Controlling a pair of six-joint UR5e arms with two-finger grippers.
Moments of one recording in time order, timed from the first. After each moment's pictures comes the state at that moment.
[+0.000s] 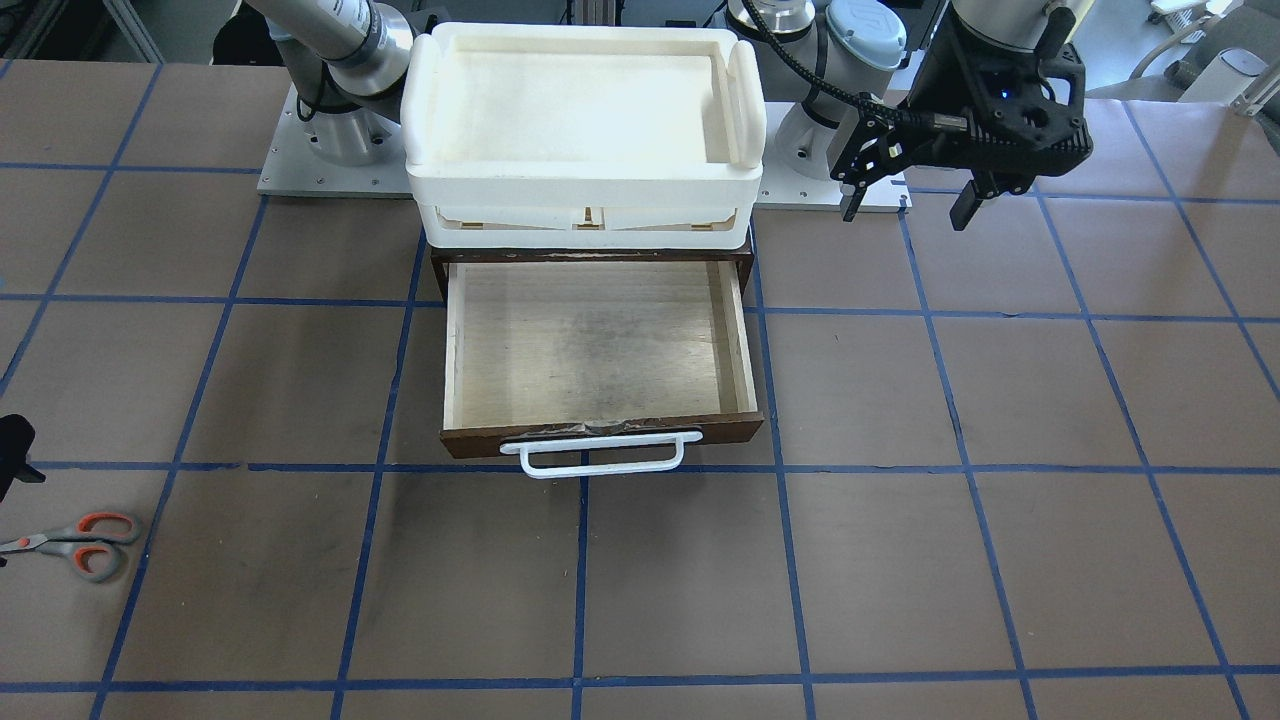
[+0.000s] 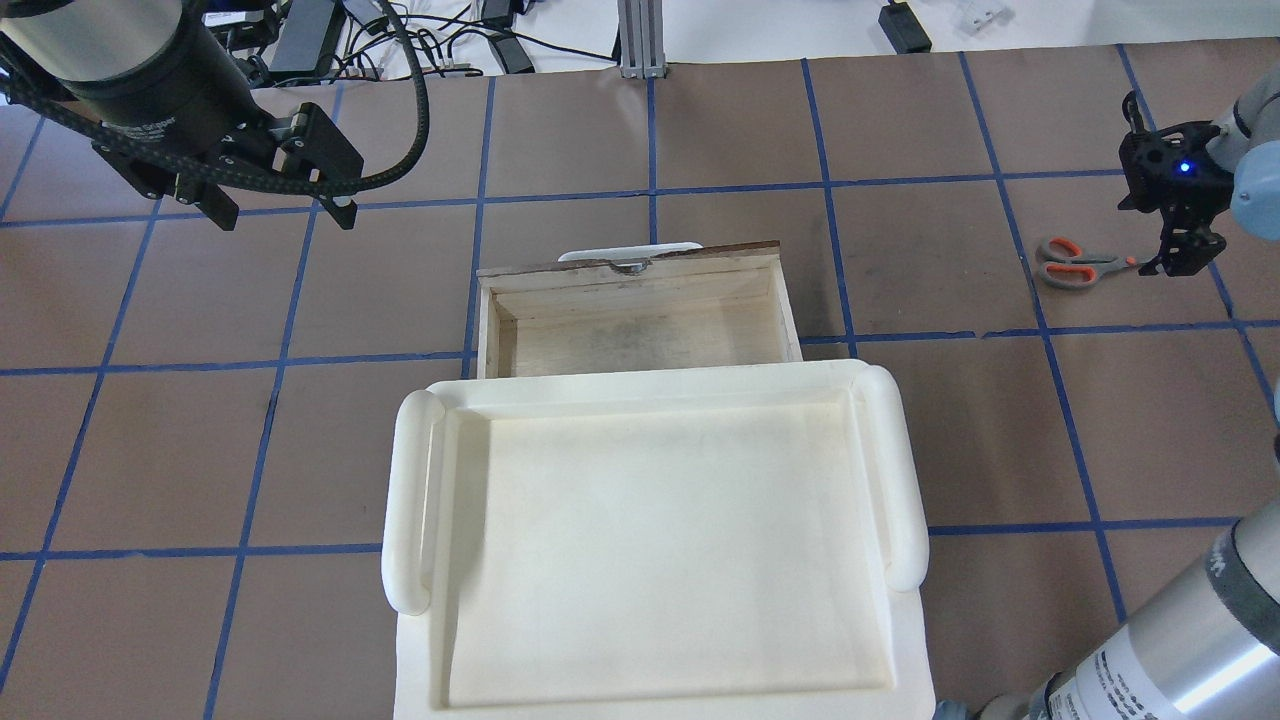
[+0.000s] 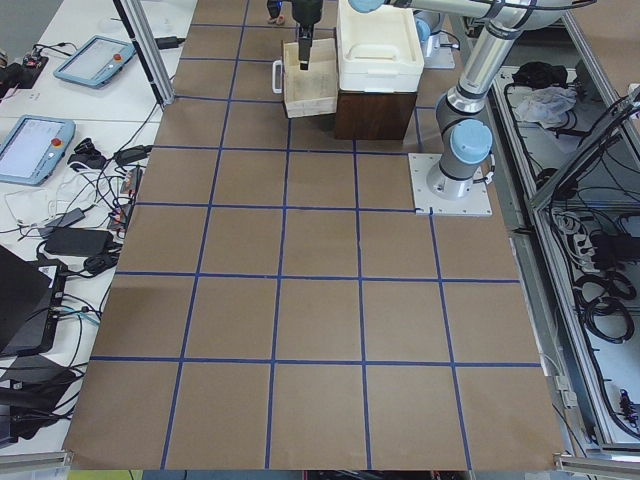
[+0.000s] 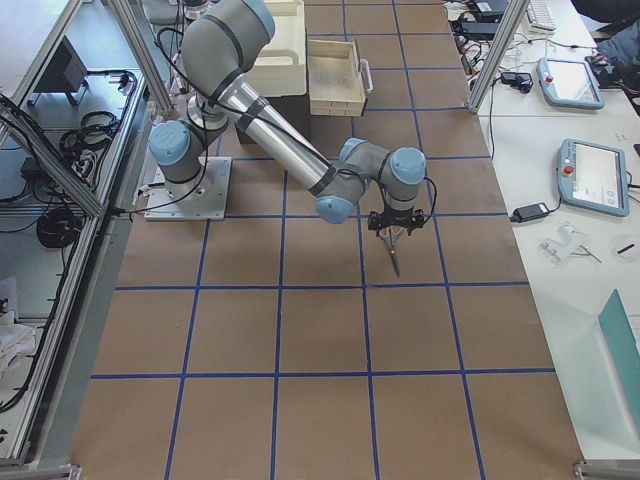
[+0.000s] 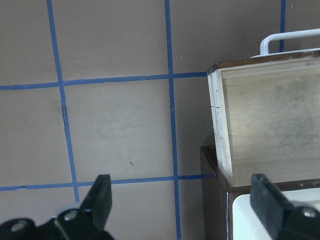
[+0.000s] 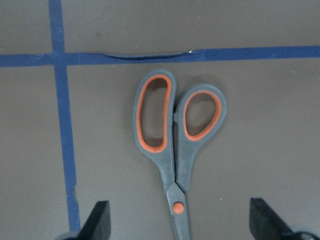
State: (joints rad) left arm -1.53 -1.52 -1.50 -1.65 1.56 0.09; right arm 1.03 -1.03 1.60 -2.20 -1.53 -2.12
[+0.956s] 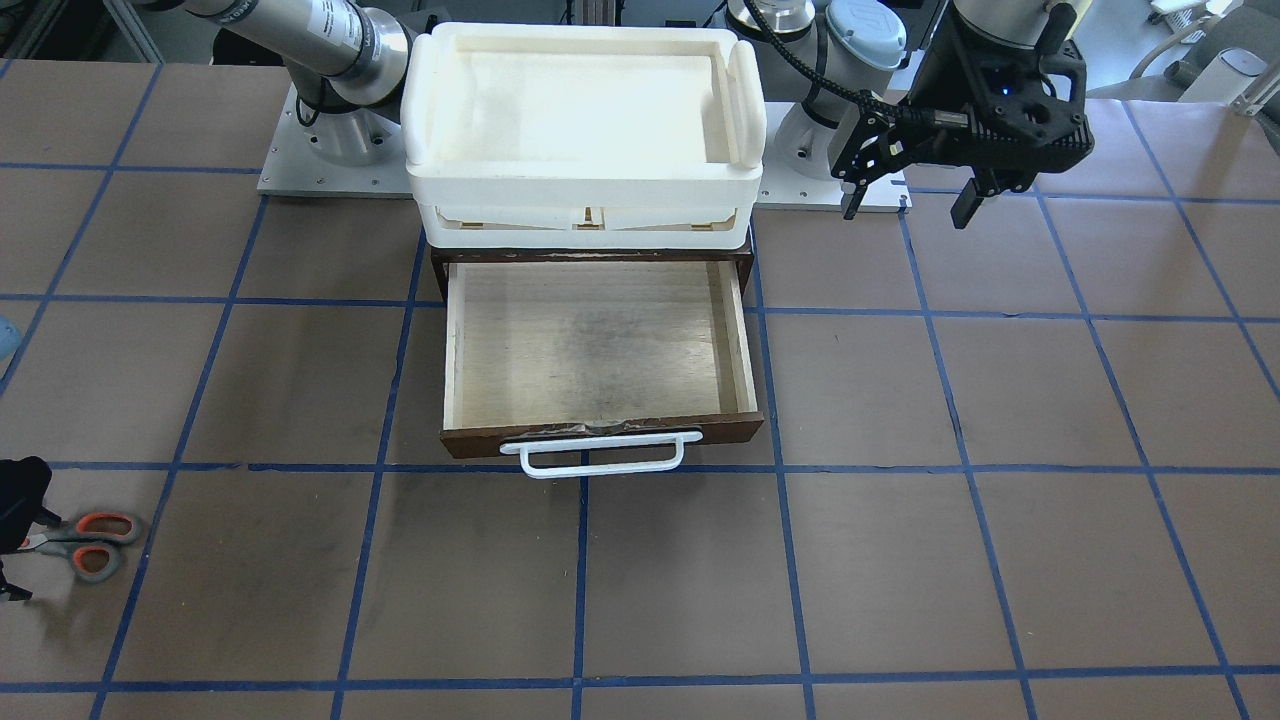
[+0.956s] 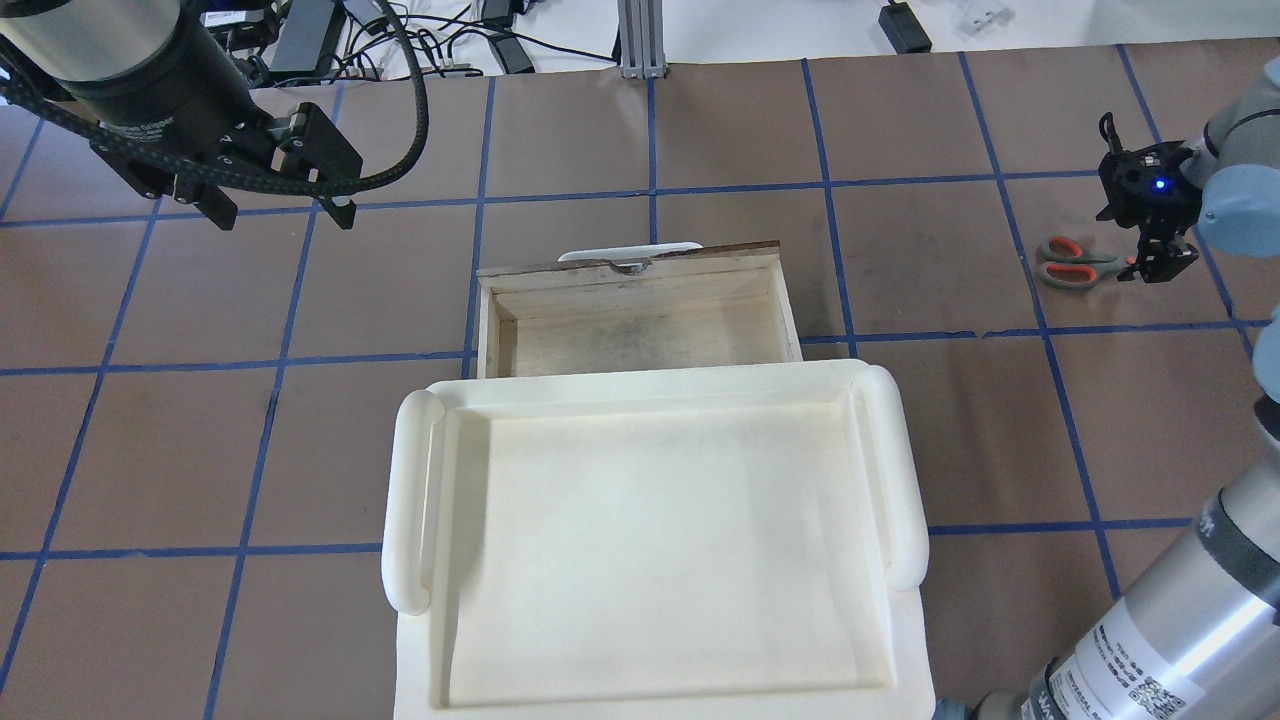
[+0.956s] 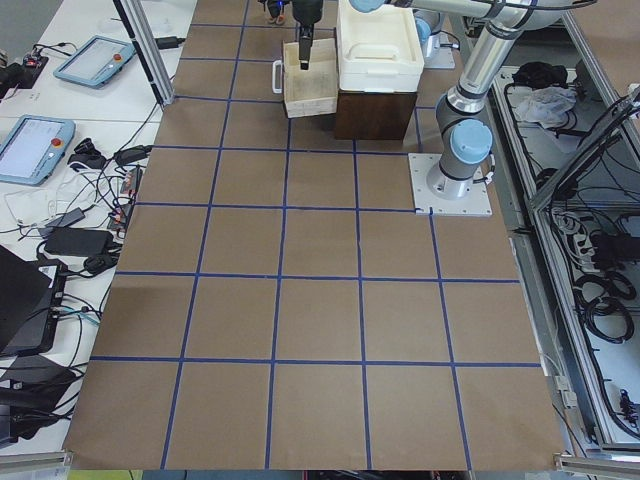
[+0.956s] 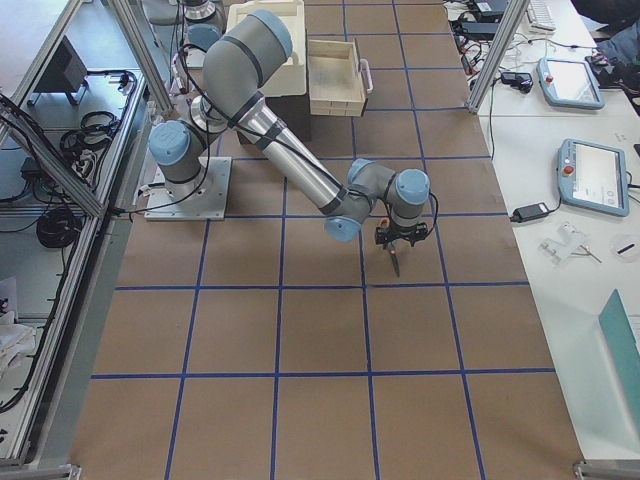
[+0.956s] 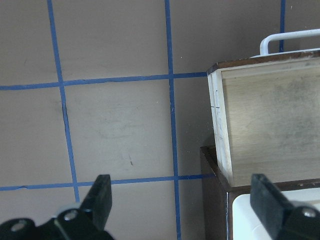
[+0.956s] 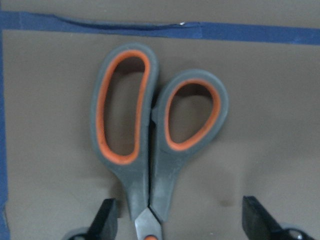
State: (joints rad) left arm -1.53 -1.52 -1.50 -1.65 1.56 0.09; right arm 1.03 -0.92 1.56 -2.27 -1.51 -2.16
